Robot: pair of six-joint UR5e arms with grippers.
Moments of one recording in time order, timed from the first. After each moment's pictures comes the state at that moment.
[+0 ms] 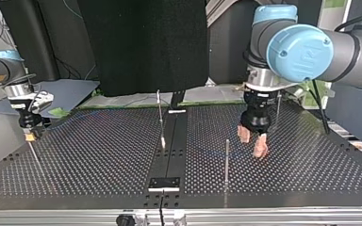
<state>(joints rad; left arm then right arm) -0.25 -1.54 -1.55 -3.31 -1.77 -2.01 1.50 -1.05 1.44 -0.40 1.07 1.54</state>
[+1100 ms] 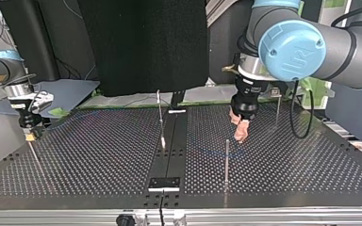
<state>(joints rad) -0.29 -1.54 -1.53 -3.51 -1.73 -1.68 1.50 -1.05 1.44 -0.40 1.07 1.54</state>
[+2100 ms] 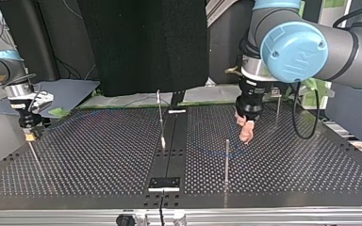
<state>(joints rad) -0.28 -1.54 -1.53 -3.51 -1.77 -1.67 1.50 -1.05 1.44 -0.40 1.07 1.54</state>
